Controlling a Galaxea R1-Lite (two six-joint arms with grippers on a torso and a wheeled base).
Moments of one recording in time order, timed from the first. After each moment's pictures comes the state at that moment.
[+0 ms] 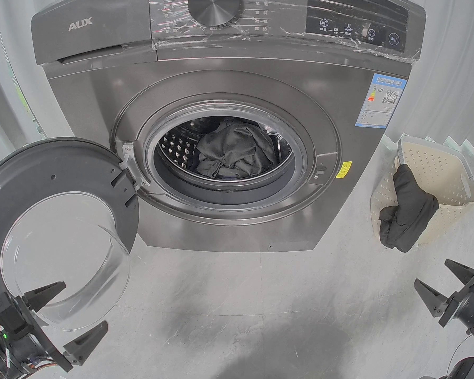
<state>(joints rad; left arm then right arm) -0.58 0.79 -0.02 -0.64 0.10 -0.04 0.50 0.90 -0.02 -0.71 -0.24 0.11</state>
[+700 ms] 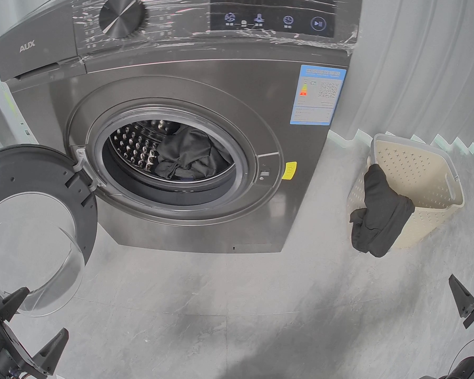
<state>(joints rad) -0.43 0.38 -0.02 -0.38 0.04 0.02 0.26 0.55 -0.02 -0.51 -0.15 0.03</state>
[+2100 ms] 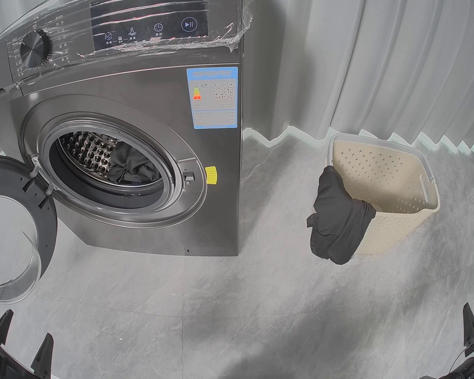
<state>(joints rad) -0.03 0.07 -0.02 -0.07 -0.04 -0.01 0.00 0.03 -0.02 -0.09 -0.07 0.00</state>
